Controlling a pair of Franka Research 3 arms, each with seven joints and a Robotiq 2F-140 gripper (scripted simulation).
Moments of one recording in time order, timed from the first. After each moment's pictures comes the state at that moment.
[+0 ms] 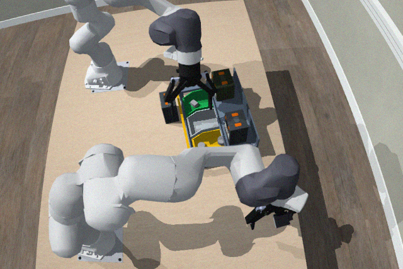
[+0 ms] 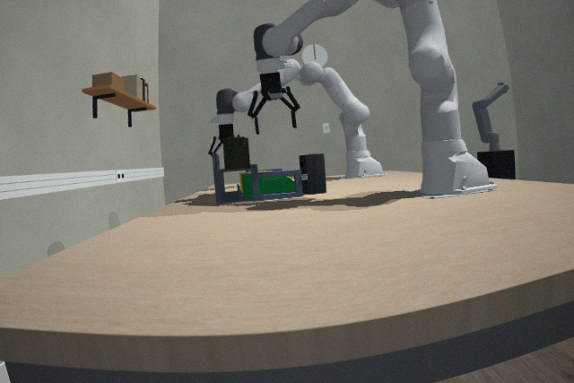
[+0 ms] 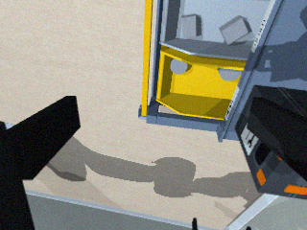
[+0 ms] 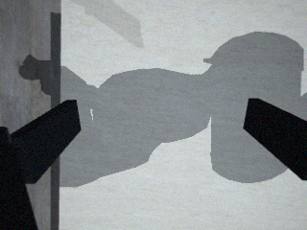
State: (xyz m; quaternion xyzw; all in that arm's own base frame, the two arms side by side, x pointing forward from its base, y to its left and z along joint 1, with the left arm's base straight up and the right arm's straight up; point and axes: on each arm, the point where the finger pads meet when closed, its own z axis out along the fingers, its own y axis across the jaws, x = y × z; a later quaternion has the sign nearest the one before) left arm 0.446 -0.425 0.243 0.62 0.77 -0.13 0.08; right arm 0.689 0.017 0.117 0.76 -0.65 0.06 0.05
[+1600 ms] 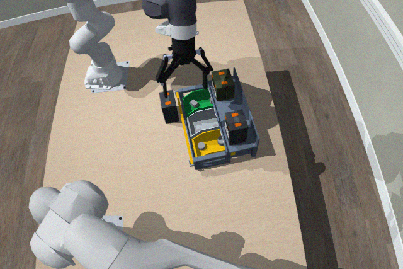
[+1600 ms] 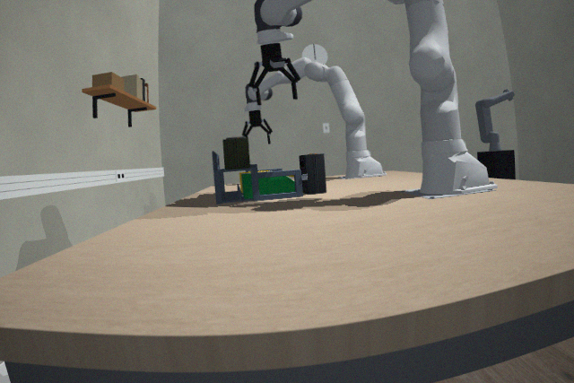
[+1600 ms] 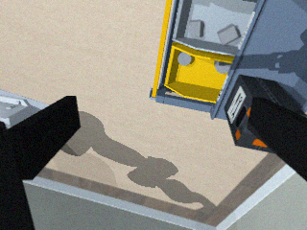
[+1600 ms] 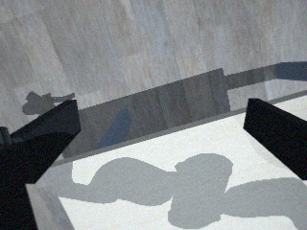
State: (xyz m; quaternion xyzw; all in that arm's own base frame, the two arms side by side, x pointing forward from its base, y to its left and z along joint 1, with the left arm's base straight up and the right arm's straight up) left arm 0.433 -0.413 0.353 0.59 0.79 -0.13 0.06; right arm 0.545 -0.368 0.238 0.61 -0.79 0.02 0.05
